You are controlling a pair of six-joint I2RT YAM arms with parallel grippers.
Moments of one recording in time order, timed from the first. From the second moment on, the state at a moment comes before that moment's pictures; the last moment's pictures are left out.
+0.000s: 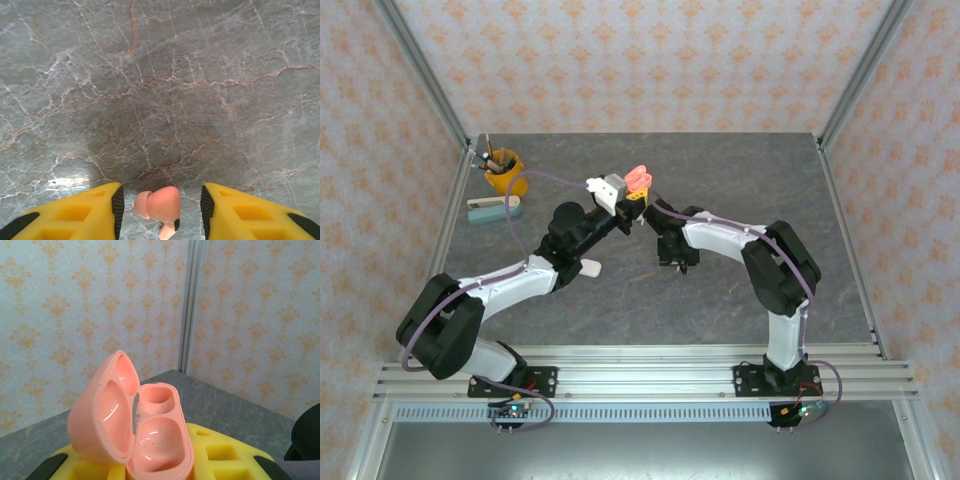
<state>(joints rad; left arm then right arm) -0.57 1.43 0.74 0.78 0.15 -0.07 0.68 1.92 1.29 -0.78 0.16 0.67</state>
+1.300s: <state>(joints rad) -0.53 1.38 0.72 0.78 0.15 -0.07 0.68 1.91 1.33 -0.99 0.50 0.78</state>
